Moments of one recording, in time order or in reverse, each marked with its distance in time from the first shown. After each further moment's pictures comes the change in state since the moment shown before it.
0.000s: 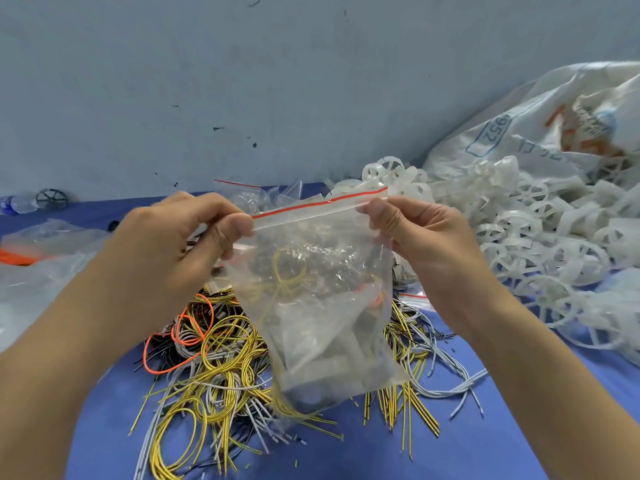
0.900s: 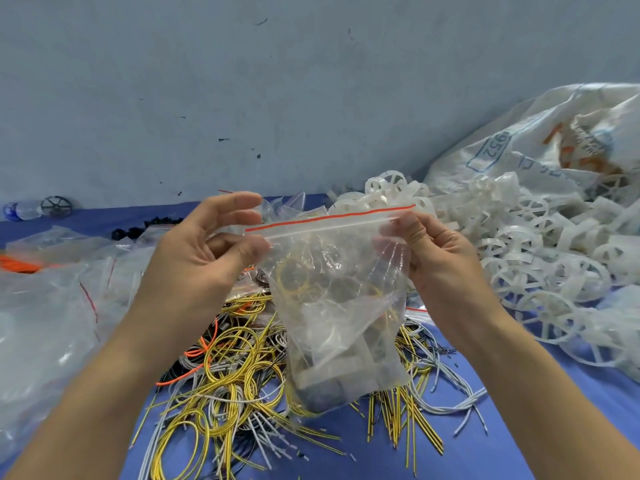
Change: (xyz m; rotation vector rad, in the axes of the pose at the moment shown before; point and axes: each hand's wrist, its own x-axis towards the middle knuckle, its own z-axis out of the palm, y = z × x) left_hand 0.001 -0.006 0.030 -0.669 0.106 -0.278; right_hand 0.005 0.016 -0.008 0.226 0.113 0.096
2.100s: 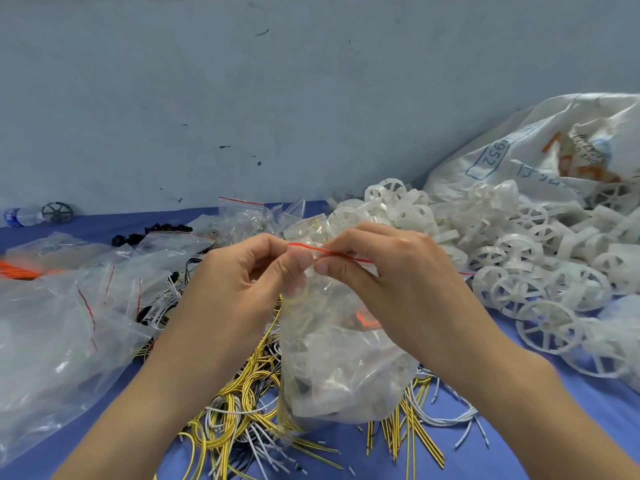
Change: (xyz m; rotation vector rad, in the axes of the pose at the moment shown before) left_hand -0.015 0.030 0.032 0.126 -0.055 -0.083; right_hand -0.027 -0.033 0.042 -1.104 -0.254 -0.586
